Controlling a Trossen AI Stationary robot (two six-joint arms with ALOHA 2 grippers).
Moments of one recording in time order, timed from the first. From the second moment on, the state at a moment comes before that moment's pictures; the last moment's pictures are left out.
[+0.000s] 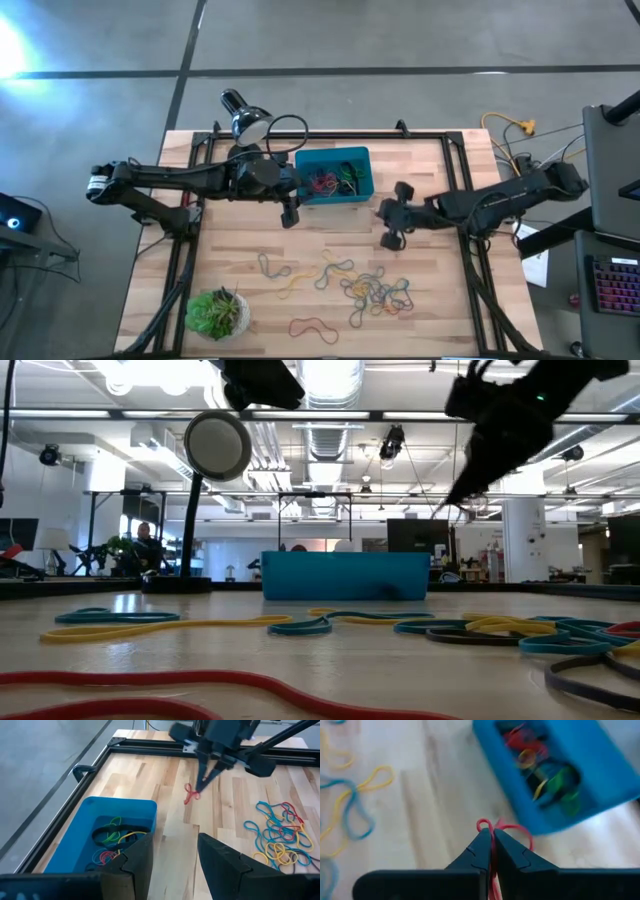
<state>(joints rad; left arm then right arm) 0.01 1.29 1.17 -0.37 -0.20 -0.07 0.16 1.22 0.75 -0.45 0.42 0.30</state>
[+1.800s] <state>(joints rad) -0.01 1.29 1.15 -0.54 -0.11 -0.08 -0.44 1.58 1.18 -0.70 -0.38 -0.15</state>
